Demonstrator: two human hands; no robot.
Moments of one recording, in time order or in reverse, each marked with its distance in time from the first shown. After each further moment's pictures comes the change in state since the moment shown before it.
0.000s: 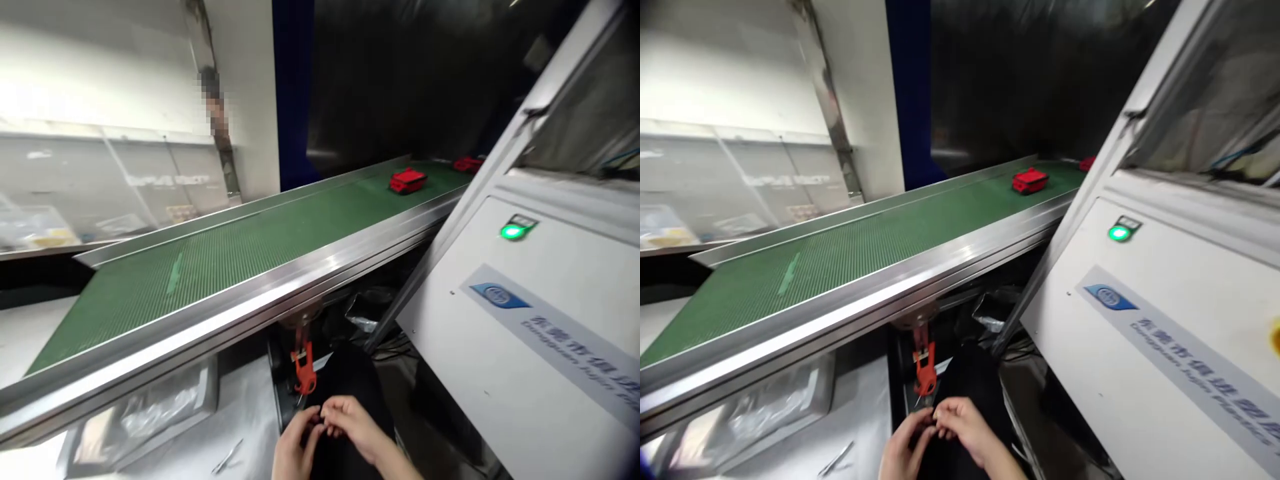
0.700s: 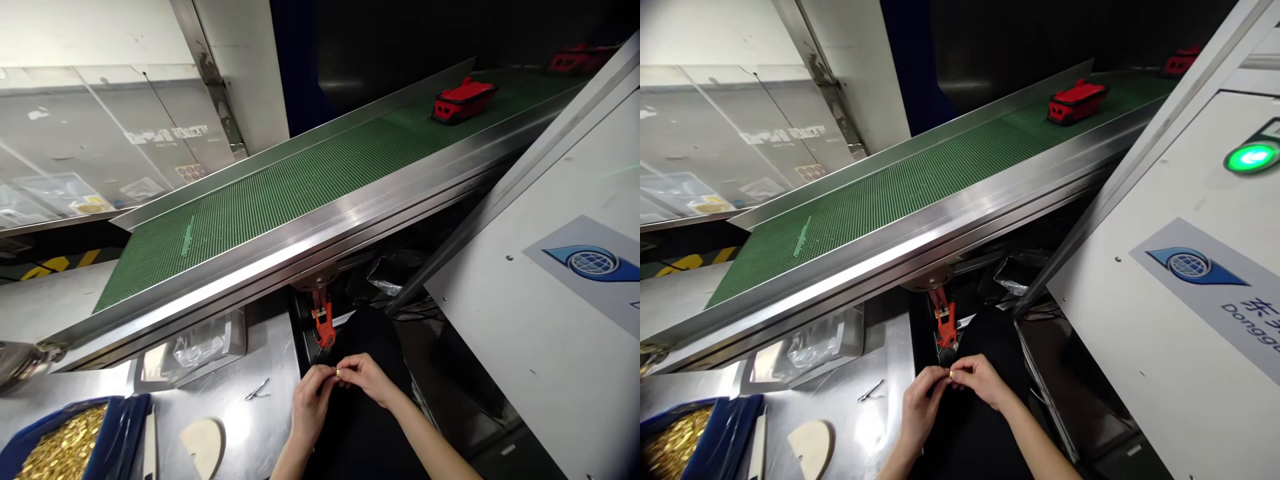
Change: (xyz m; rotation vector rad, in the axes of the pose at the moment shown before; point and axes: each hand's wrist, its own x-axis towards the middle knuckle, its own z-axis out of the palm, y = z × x) left_hand -0.011 0.018 -0.001 0.008 0.077 0.081; right_hand 0.001 0.017 -0.015 0.048 -0.175 -0.055
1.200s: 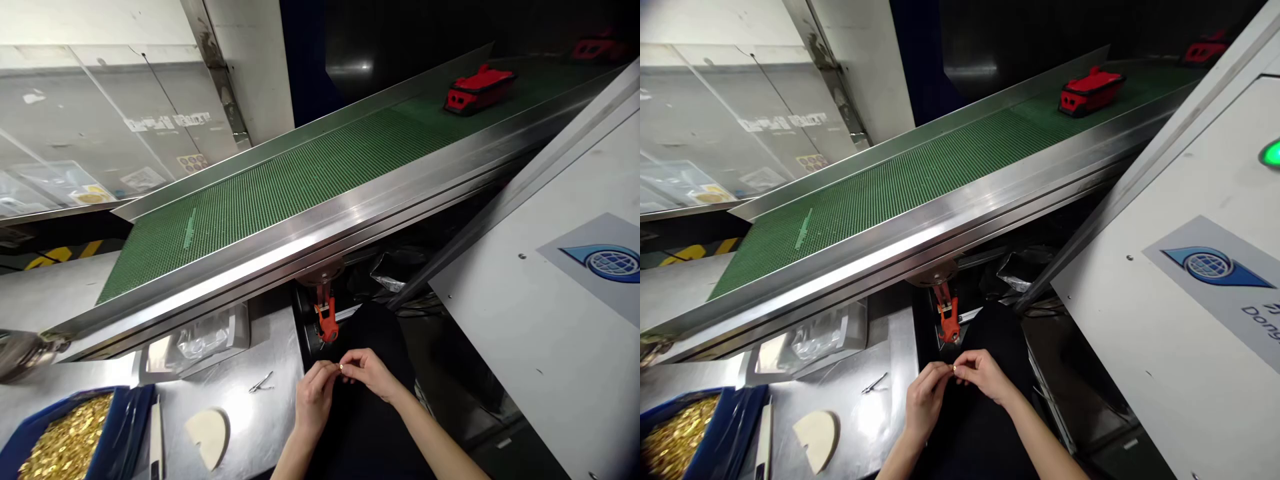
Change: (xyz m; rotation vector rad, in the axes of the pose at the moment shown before) left_hand -0.003 -0.003 0.002 0.066 0.006 0.063; right_hand -0.003 0.000 0.000 -0.020 0.017 0.036
